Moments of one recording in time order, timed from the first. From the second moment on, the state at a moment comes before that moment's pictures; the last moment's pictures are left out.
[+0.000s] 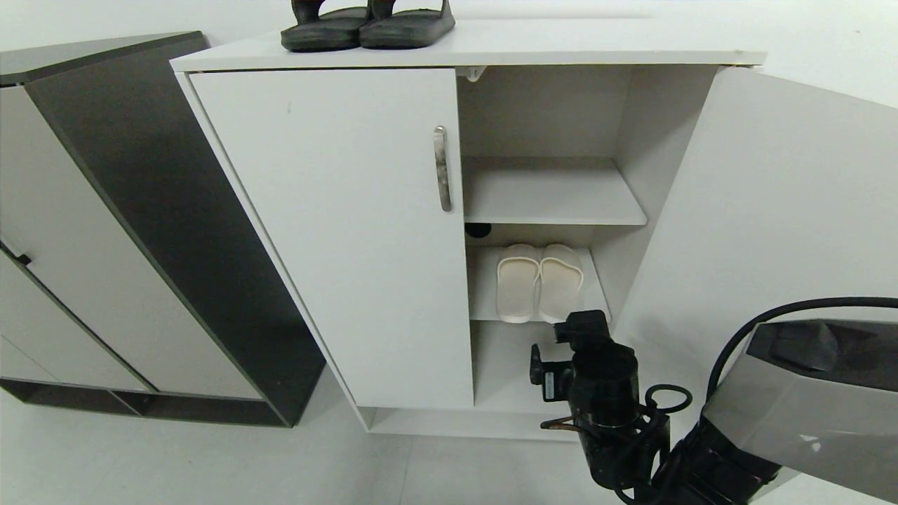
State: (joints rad) left arm 0.00 0.00 0.00 0.00 0.00 0.02; right arm 0.79 2.19 -0.74 -1.26 -0.78 0.09
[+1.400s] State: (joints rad) left arm 0.00 0.00 0.00 0.00 -0.01 0.03; right arm 0.82 2.12 -0.62 -1.31 -0.66 0.08
